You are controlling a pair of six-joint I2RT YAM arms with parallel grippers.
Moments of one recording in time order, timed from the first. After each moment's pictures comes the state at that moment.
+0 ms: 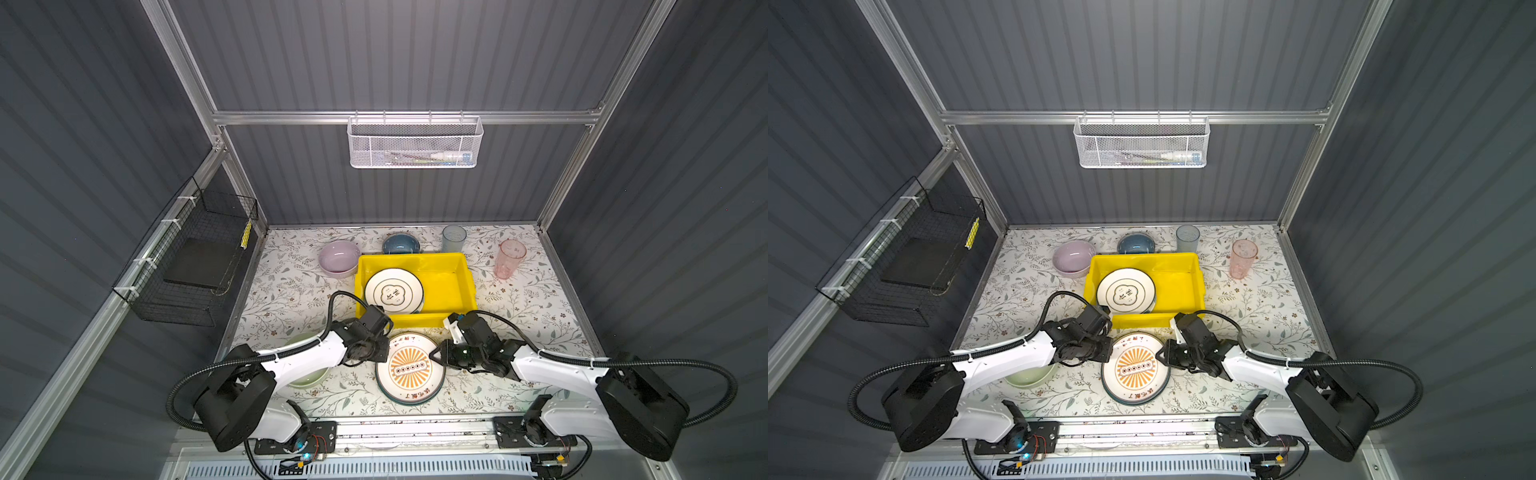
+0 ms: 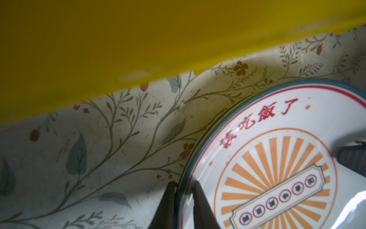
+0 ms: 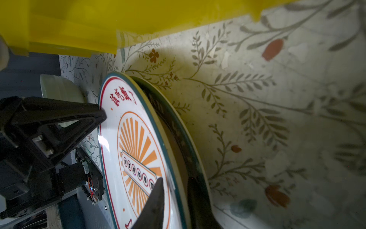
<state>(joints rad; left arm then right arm) -0.82 1.40 0.71 -0.44 0.04 -0.55 0.73 1.29 0.42 0.01 -0.35 0.87</state>
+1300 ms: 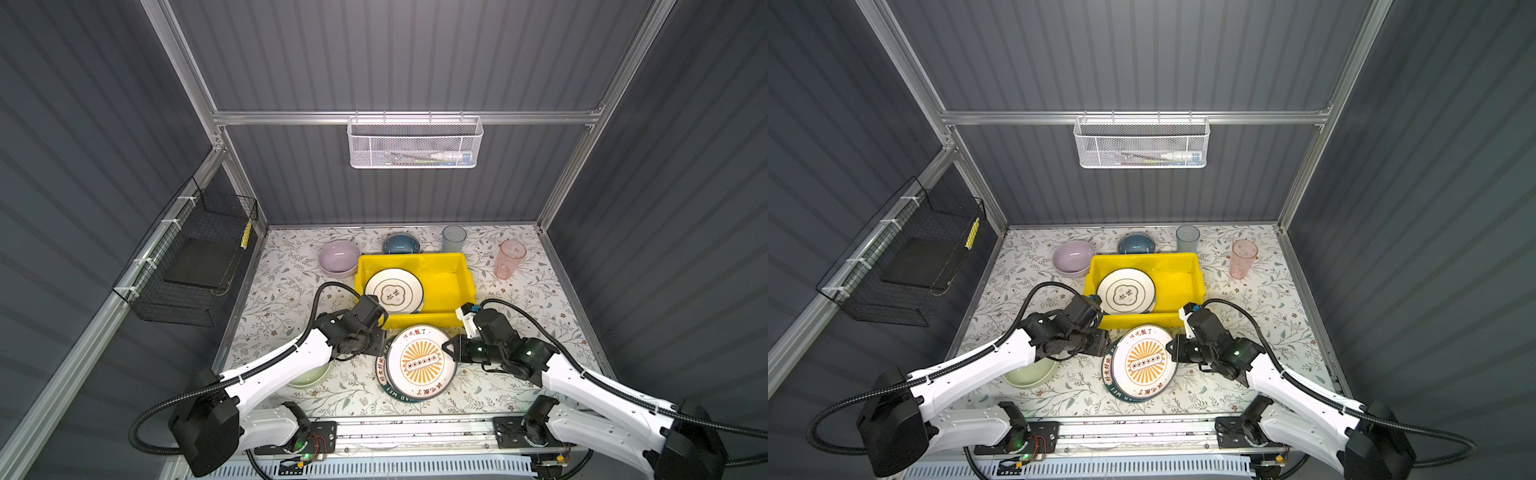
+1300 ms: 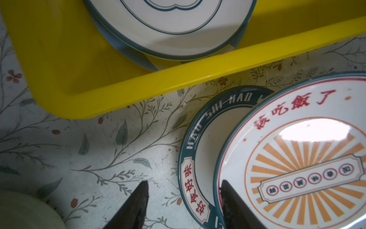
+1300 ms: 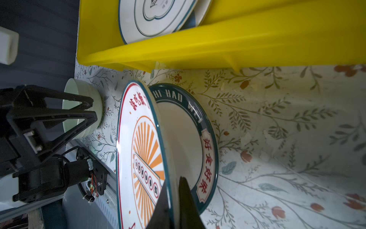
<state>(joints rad) -0.77 1.24 0.86 -0.71 -0.02 -0.51 0.73 0.94 0.56 -0.39 -0.22 0.75</state>
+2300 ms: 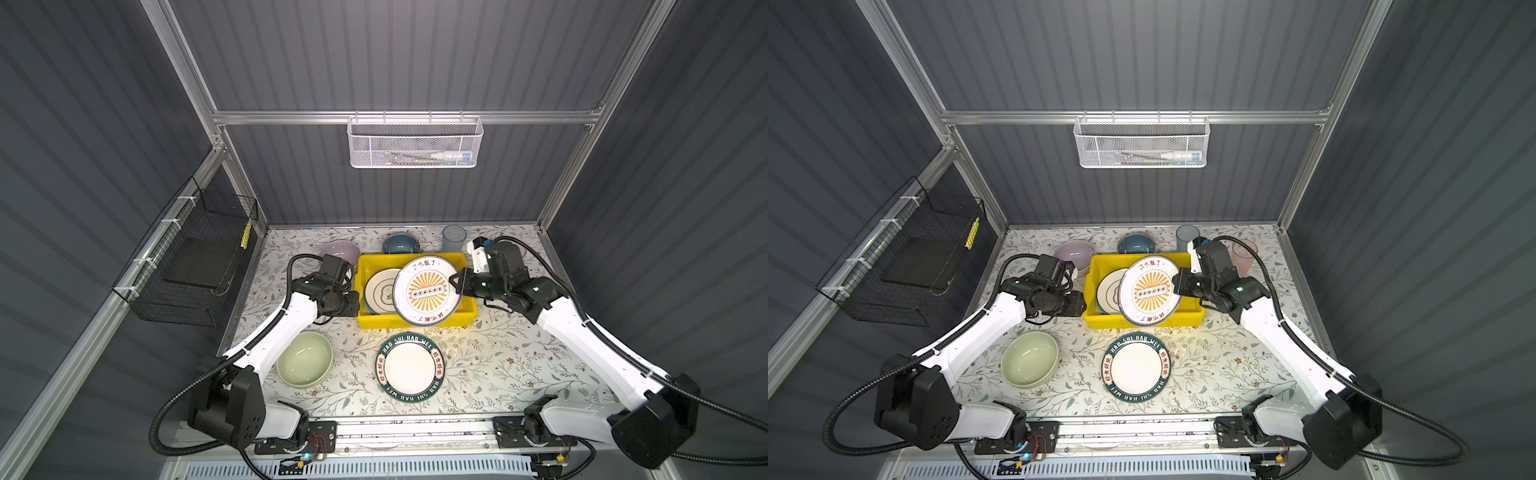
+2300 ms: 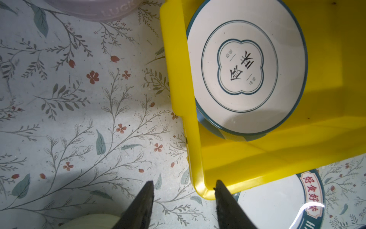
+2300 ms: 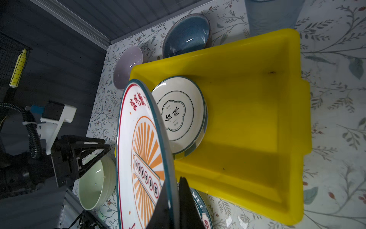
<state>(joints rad) -0.39 1.39 1.08 -0.78 0.10 -0.26 0.47 1.30 1.14 -0.52 -0.19 0.57</state>
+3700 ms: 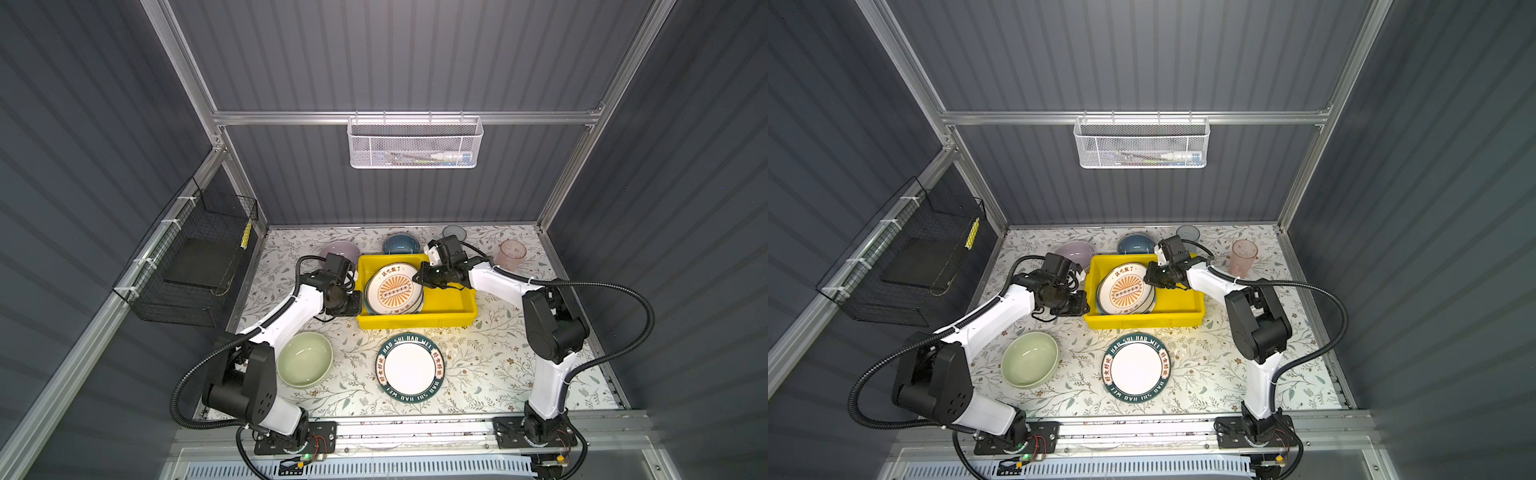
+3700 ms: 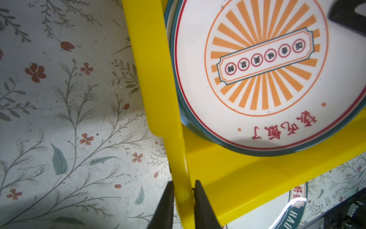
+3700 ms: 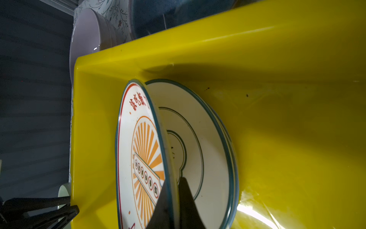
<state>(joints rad) -0.36 1.51 1.09 -0.75 0.23 -0.24 0.48 1.94 1.38 -0.29 -0.37 0.60</state>
